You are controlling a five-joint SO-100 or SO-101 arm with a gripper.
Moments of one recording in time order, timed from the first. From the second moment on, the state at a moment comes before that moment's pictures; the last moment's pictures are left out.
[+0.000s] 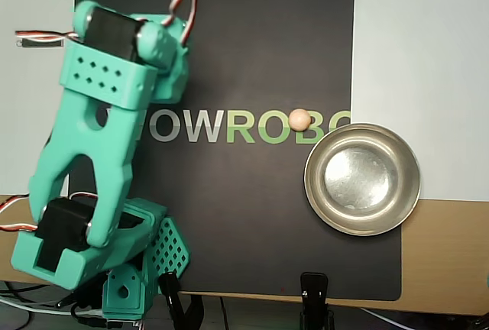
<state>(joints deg) 17.8 88.7 78.8 94.6 -24.5</state>
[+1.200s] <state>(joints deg) 26.5 84.4 78.8 93.9 -85.8</state>
